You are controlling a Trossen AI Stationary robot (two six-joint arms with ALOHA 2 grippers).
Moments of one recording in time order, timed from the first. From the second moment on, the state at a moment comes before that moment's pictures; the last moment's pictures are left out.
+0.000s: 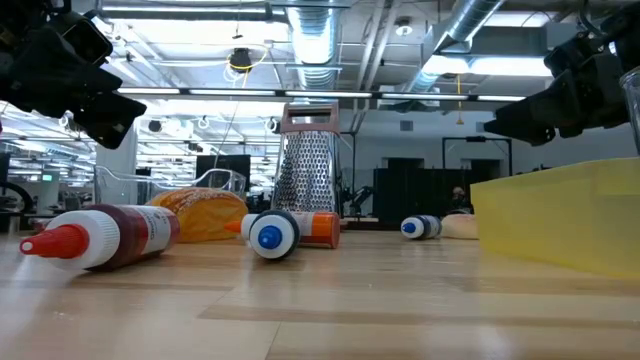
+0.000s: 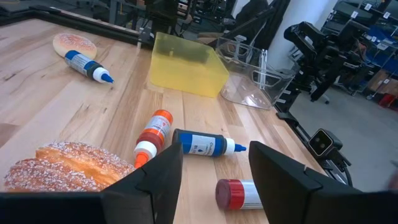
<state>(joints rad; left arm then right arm) -0.28 0.26 0.01 0.08 -0.13 -0.32 -0.03 0.18 0.00 0.04 0.18 0.03</state>
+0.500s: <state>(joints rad) -0.28 0.26 0.01 0.20 -0.13 -0.27 -0.03 0.18 0.00 0.04 0.18 0.03</state>
